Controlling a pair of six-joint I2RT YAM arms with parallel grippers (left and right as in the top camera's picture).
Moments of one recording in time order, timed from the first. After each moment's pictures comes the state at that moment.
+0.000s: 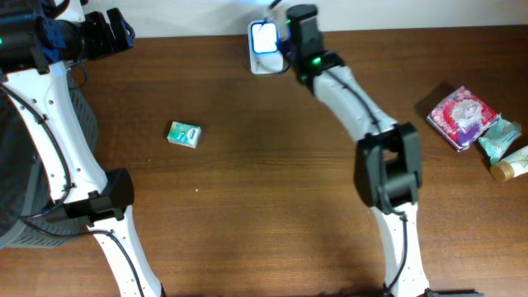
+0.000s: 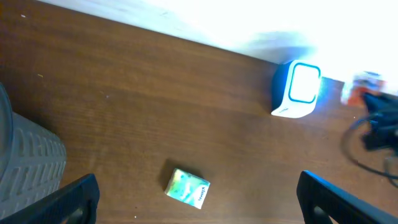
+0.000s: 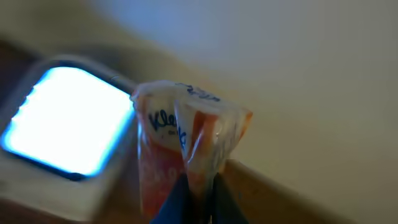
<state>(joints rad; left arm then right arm) 0.18 2.35 3.14 -1.69 0.26 -0.13 0.29 2.39 2.10 -0.24 0.22 -0.35</state>
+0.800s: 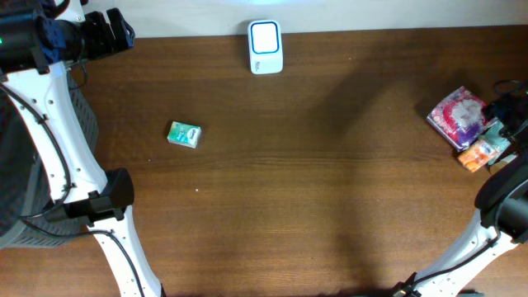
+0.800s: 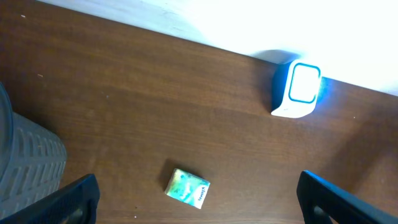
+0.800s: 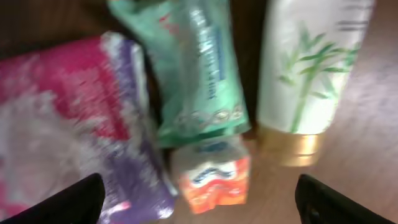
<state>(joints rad) 0.18 2.35 3.14 -1.69 0.26 -0.13 -0.61 2.22 2.02 -1.20 0.09 0.52</state>
